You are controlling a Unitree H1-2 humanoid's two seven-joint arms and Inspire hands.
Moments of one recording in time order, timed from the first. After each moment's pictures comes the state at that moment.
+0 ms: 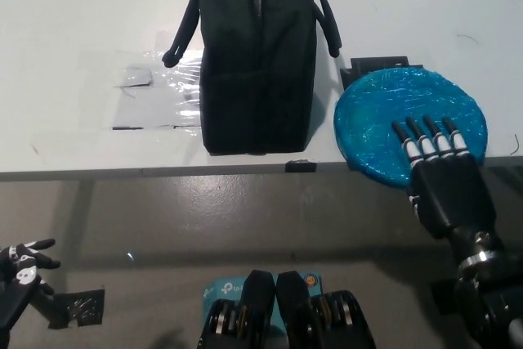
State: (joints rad) left_arm 0.11 0.25 0.28 -0.31 -0.15 0.32 -0.06; right_arm -0.27 -0.27 0.30 -0.05 -1.26 0.15 0.04
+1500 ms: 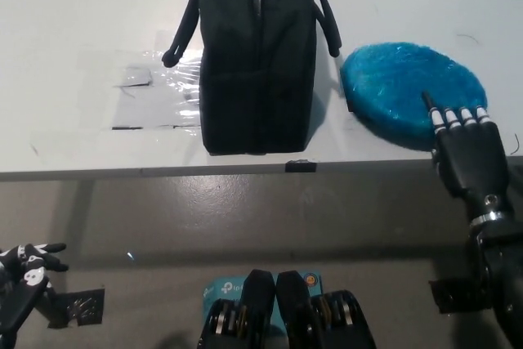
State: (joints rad) left_arm 0.11 0.25 0.27 -0.31 -0.15 0.29 -0.08; right_arm -0.49 -0.35 0.33 0.40 -1.30 0.16 -0.32
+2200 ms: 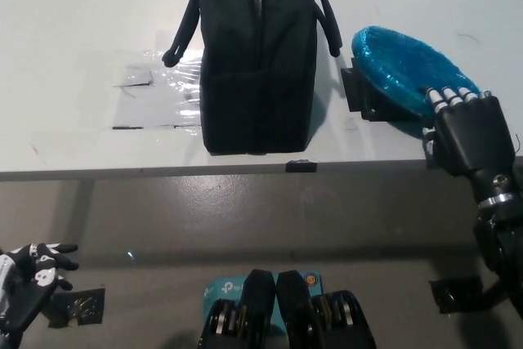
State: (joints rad) left_arm 0.11 0.28 0.23 -0.31 -0.14 0.28 -0.10; right_arm -0.53 -0.39 0.34 0.43 -1.16 0.02 -0.44
